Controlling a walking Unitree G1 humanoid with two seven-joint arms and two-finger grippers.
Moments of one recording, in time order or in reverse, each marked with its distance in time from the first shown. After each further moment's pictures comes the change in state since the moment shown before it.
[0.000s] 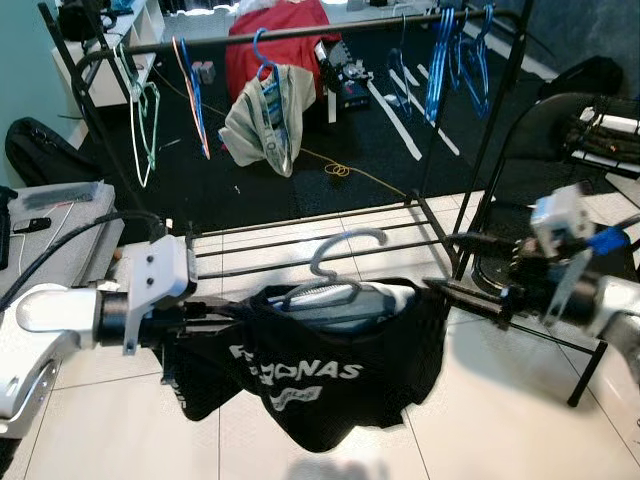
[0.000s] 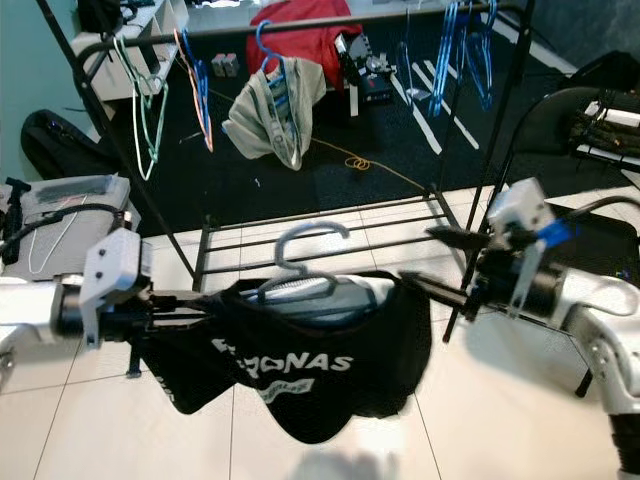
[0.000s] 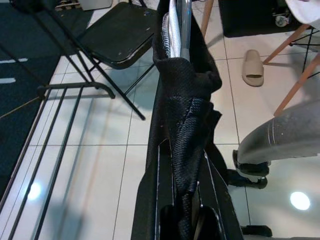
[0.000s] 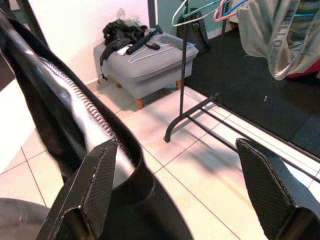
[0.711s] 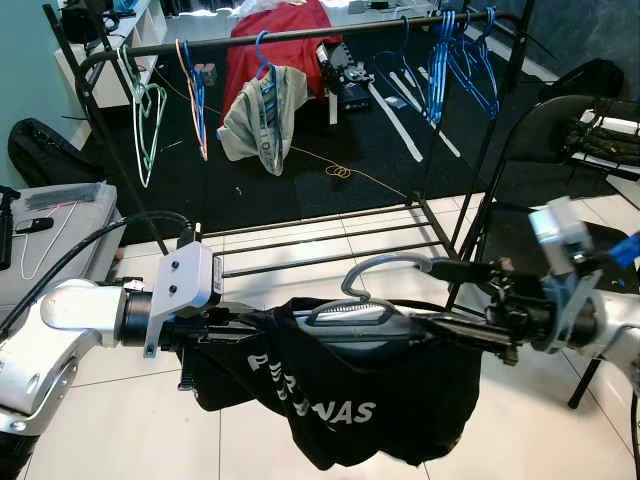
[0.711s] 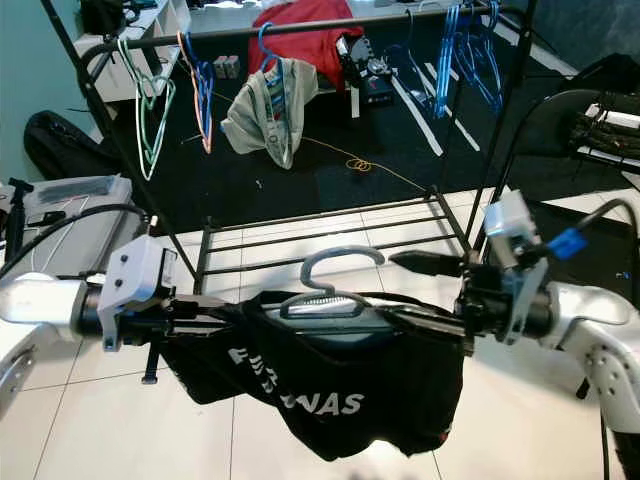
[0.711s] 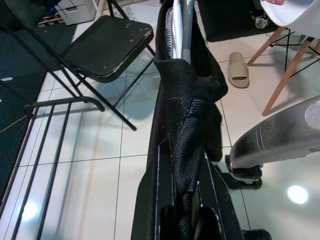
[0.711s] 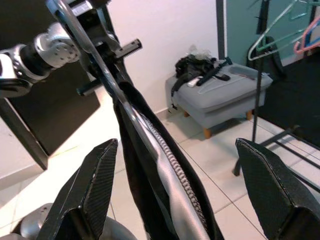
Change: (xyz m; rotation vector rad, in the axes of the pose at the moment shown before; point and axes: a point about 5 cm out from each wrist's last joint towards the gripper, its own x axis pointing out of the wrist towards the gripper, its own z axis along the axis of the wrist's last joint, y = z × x) left arm 0.015 -0.004 0.010 0.034 -0.034 -0.069; right arm -0.005 0.032 0.019 0.152 -0.138 0.303
